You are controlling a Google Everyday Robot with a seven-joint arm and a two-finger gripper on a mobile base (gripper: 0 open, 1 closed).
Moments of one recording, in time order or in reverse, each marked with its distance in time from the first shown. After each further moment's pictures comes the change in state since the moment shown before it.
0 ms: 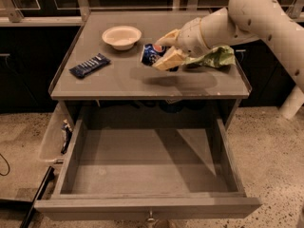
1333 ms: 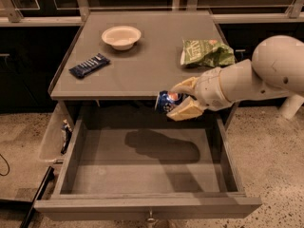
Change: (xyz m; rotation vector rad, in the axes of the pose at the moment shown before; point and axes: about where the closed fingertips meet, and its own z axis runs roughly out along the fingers) arm 0.049 0.146 -0.036 0.006 0.122 0.121
